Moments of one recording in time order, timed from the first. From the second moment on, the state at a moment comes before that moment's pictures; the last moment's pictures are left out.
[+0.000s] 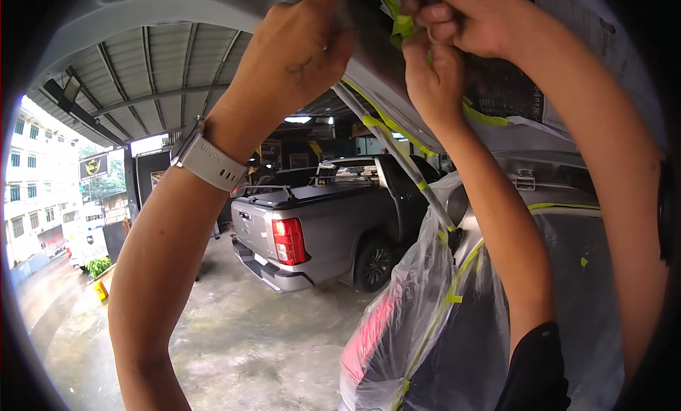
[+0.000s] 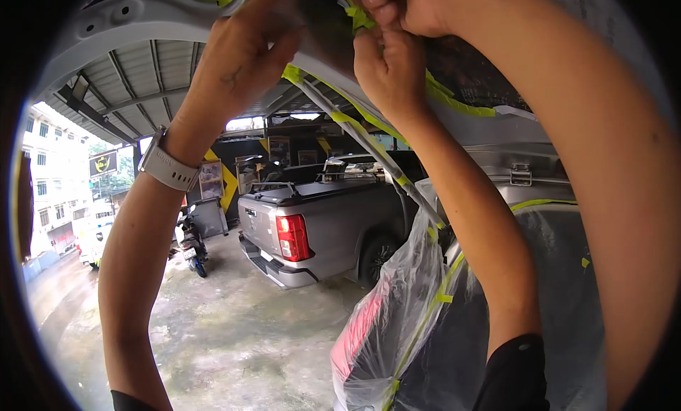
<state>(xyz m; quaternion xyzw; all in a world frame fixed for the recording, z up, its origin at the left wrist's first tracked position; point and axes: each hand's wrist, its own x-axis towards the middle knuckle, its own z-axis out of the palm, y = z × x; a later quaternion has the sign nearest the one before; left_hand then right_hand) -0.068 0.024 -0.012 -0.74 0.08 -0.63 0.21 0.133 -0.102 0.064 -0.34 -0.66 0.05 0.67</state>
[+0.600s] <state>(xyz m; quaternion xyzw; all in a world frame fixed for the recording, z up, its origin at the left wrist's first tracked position) -0.077 0.017 0.008 -0.87 0.16 -0.45 -0.11 0.087 -0.136 0.064 -0.39 -0.57 0.07 0.72</state>
